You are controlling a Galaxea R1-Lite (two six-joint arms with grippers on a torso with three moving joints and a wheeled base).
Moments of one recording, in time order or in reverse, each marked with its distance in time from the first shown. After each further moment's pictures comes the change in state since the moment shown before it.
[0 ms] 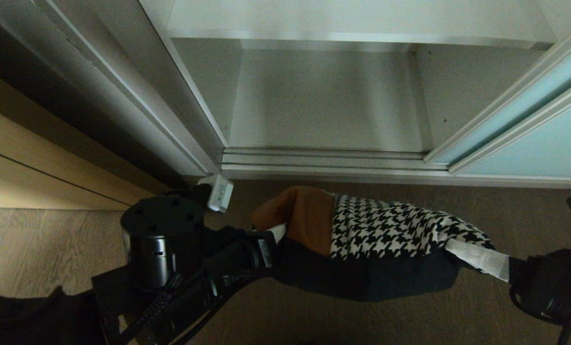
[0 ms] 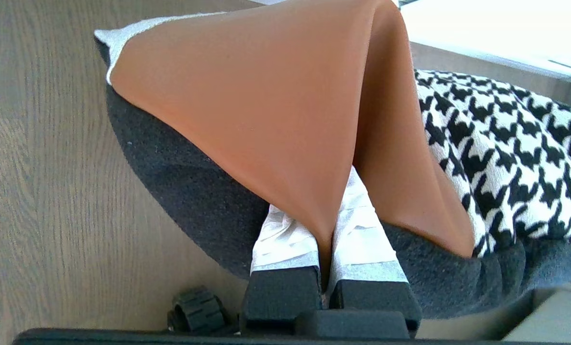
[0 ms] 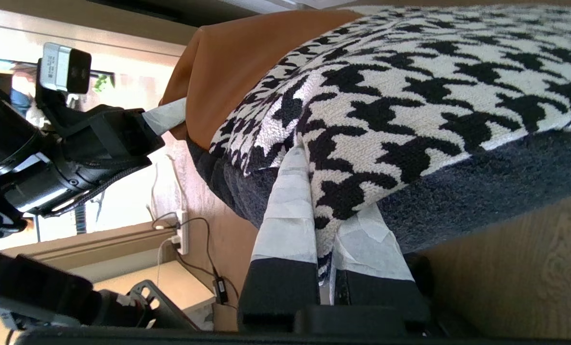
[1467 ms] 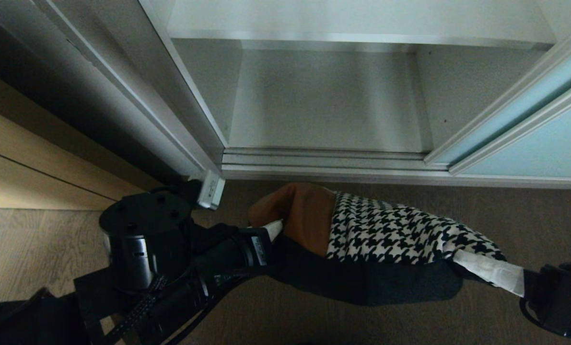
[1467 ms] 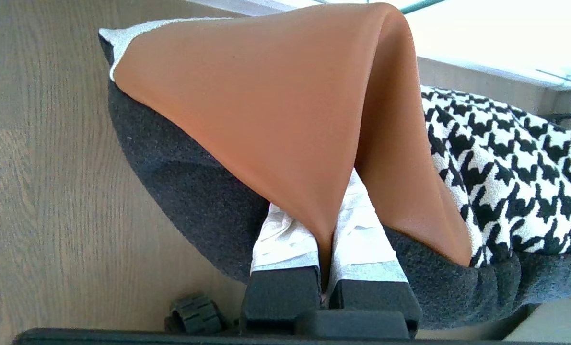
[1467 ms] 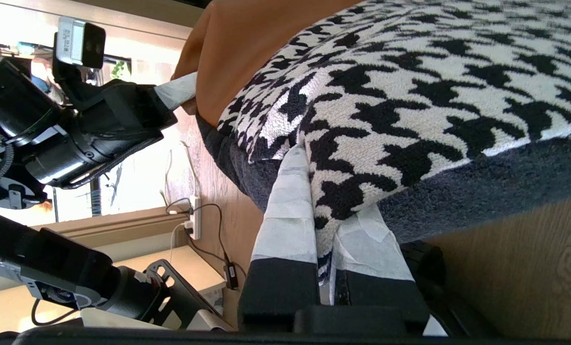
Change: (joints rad) left arm 0.000 -0.033 0.008 0.000 0.003 0.003; right arm 0.008 -0.066 0.015 0.049 0.047 0.000
